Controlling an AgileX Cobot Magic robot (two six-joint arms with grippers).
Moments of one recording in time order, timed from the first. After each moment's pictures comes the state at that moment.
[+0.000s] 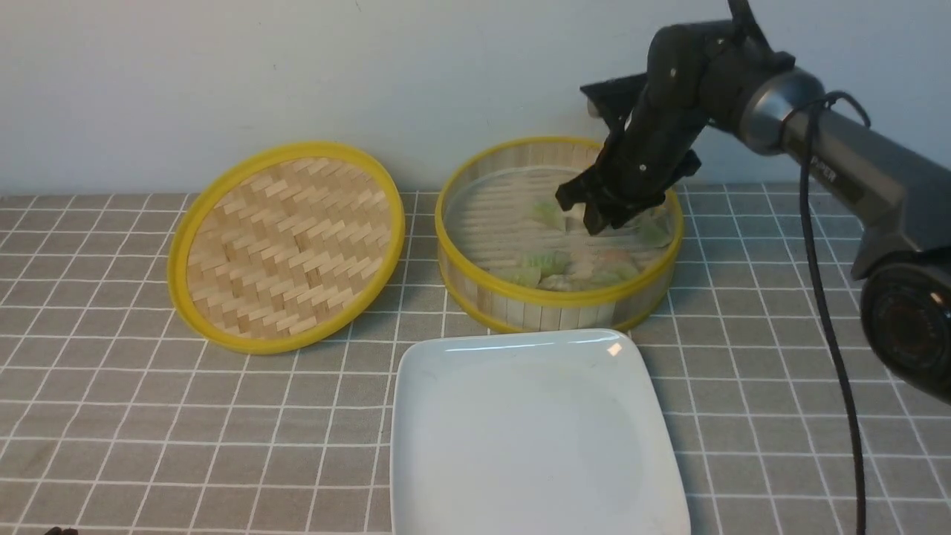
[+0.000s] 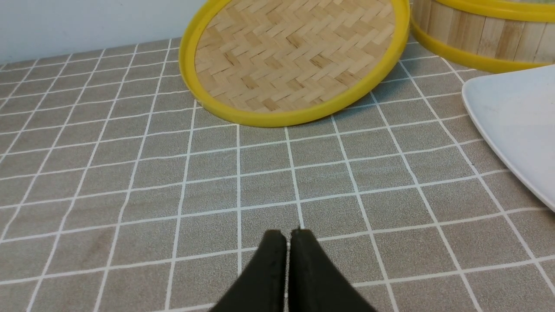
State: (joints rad) right arm 0.31 2.41 -2.34 0.10 1.24 -0.05; left arm -0.08 -0.02 0.03 -0.08 0.38 0.12
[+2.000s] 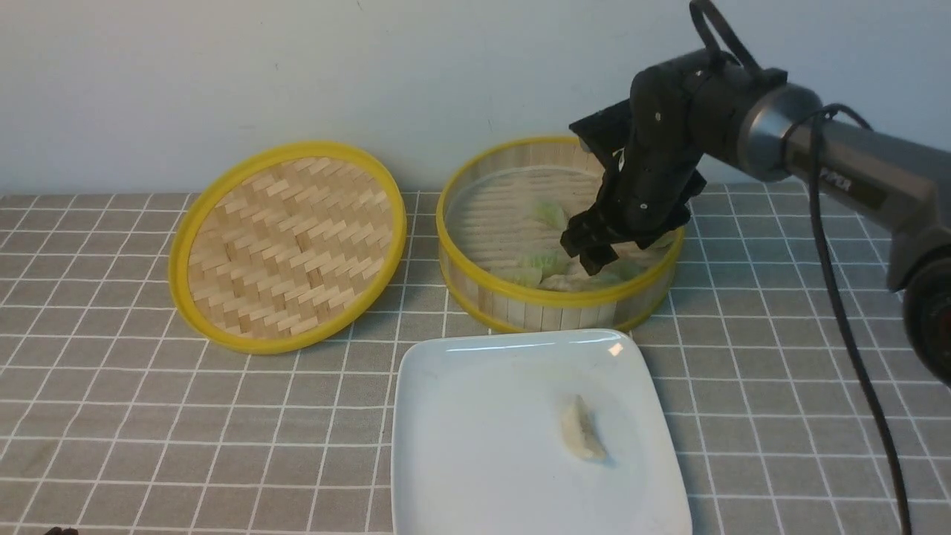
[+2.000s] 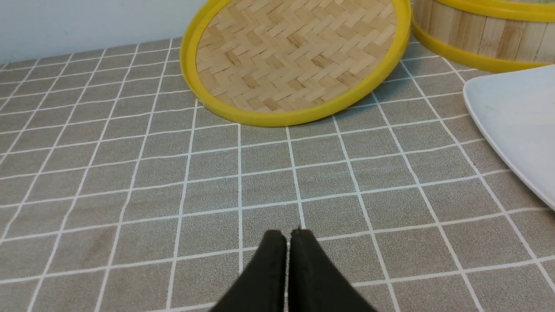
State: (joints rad) right arm 0.37 2.31 -2.00 -0.07 1.06 -0.02; left arm -0.08 -0.02 0.03 -0.08 0.38 0.12
